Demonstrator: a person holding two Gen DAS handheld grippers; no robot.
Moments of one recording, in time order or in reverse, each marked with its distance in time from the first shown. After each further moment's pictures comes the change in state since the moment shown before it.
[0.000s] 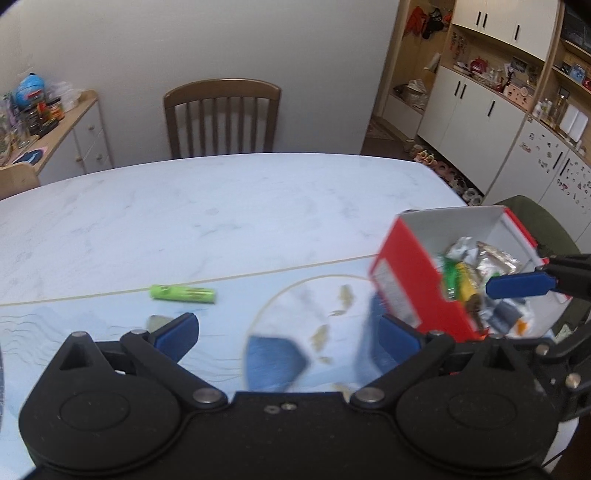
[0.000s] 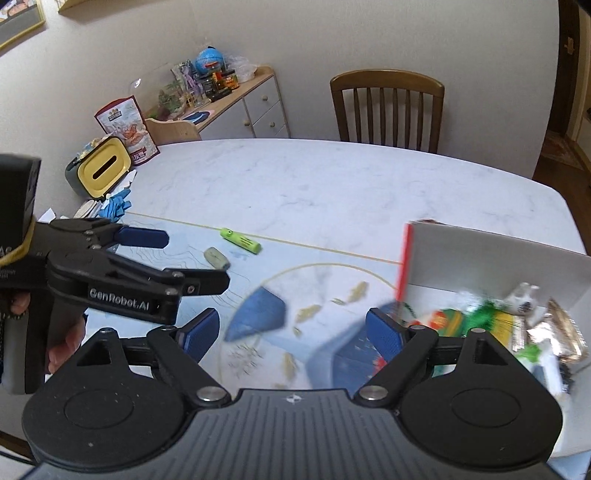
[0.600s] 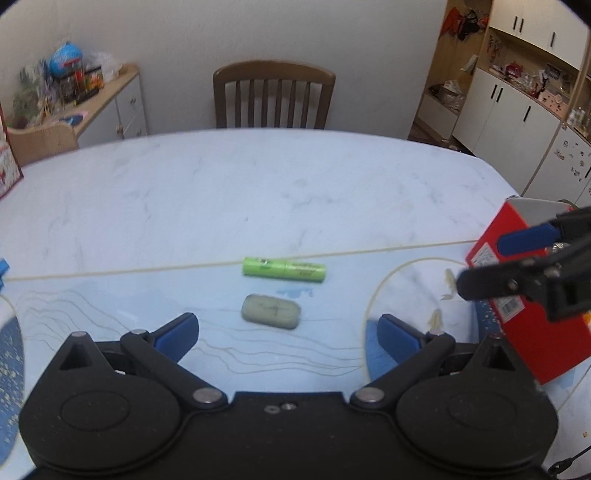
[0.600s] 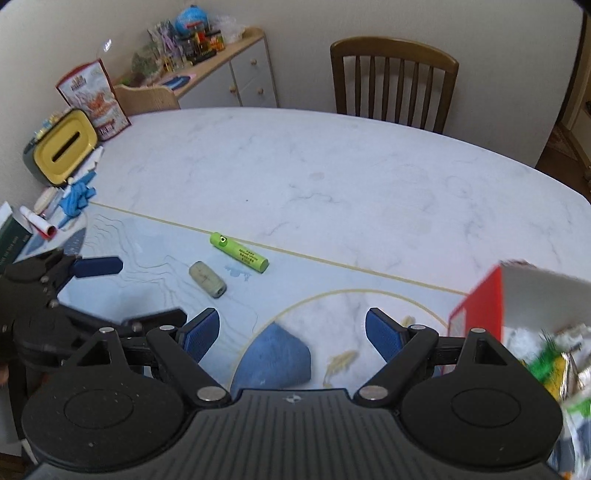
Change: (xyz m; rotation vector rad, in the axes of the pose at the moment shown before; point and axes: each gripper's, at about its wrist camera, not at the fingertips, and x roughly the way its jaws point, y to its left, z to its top) left arm 0.045 0.098 -0.031 -0.065 0.023 0.055; right arm 0.117 0.044 0.054 -0.010 0.123 -0.089
